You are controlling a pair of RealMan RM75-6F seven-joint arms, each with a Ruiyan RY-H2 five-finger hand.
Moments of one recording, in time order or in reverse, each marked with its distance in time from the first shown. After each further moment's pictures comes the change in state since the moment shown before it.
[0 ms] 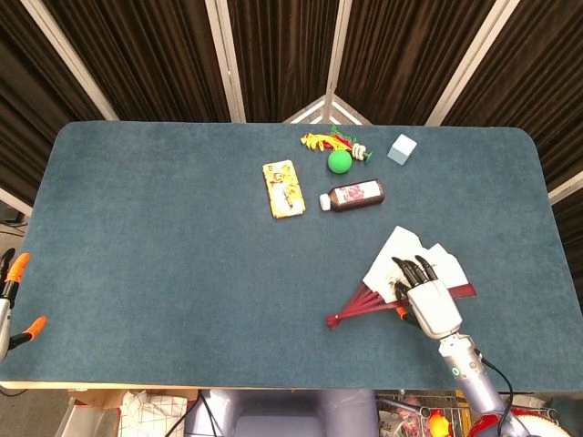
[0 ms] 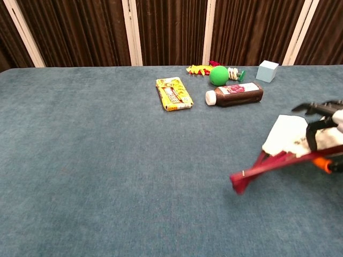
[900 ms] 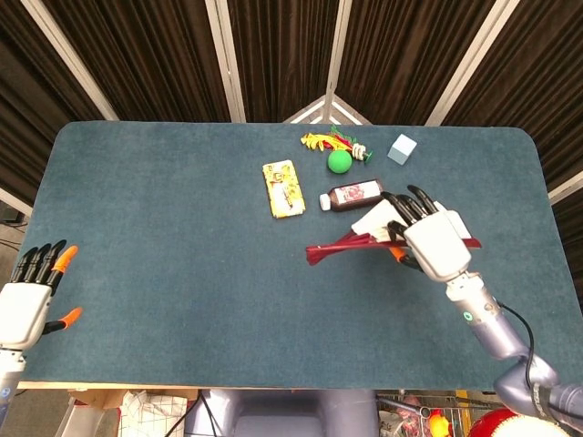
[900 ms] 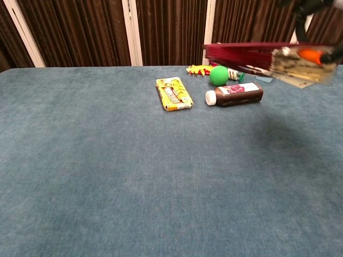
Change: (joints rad) left arm -0.116 -0.058 0.007 0.136 0.081 -0.130 -0.176; right arm 0.245 0.368 0.189 -0.389 0.038 -0.176 -0.051
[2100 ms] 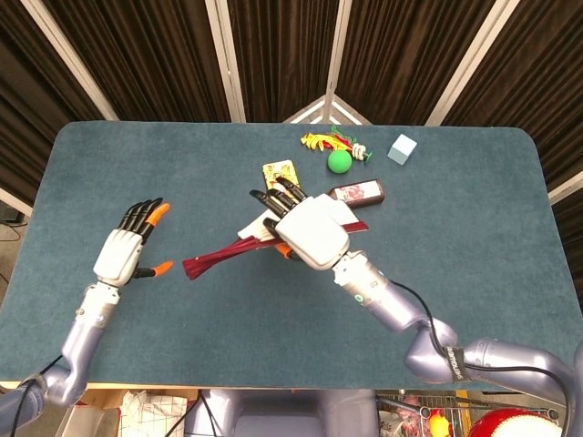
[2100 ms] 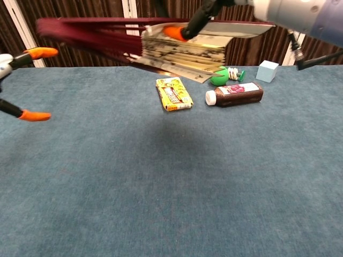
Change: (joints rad) left arm -0.343 -0.441 -0.112 0.494 0.014 -0.145 -0.403; right arm 0.351 -0.163 0.142 -0.201 0.215 -0.264 -0.287
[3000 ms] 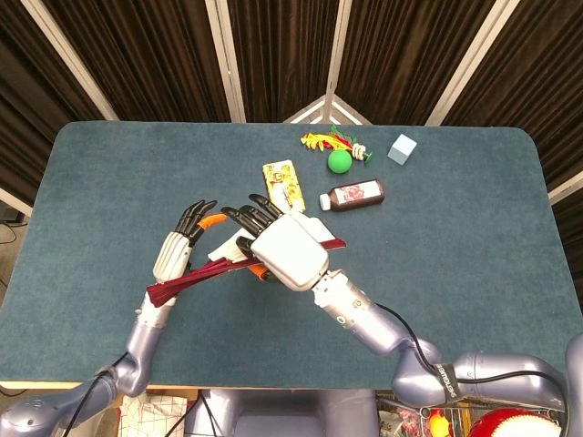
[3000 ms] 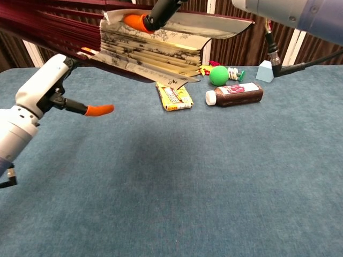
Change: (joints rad) left arm -0.125 -0.370 -0.039 0.288 0.018 0.162 -0.308; right arm 0.022 -0.008 0.016 -0.183 0.102 0.037 -0.096
